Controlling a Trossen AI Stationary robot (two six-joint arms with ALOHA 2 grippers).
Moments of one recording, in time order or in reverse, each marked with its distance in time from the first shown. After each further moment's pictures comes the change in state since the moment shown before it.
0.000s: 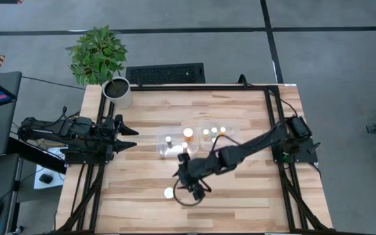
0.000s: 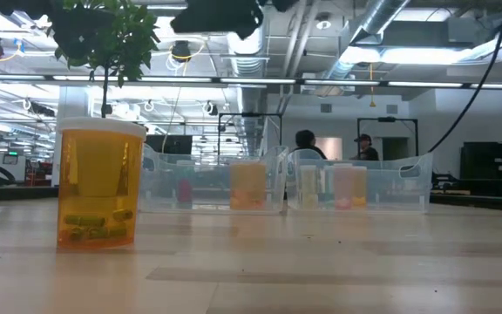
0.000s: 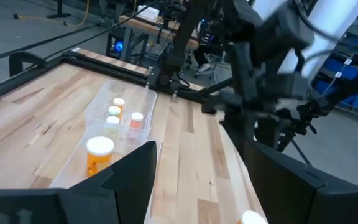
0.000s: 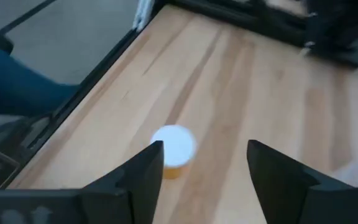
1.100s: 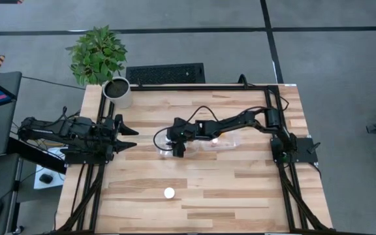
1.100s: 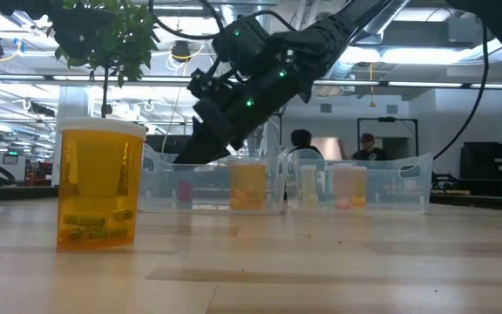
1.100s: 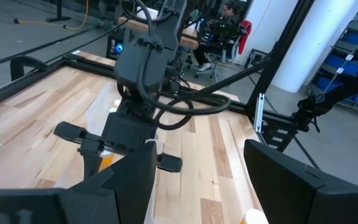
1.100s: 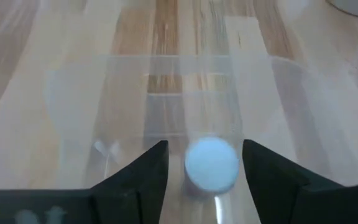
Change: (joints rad) left arm 0.000 0.000 0.000 -0.001 0.000 0.025; right arm -0.386 0.267 0.000 0.205 -0.001 0.033
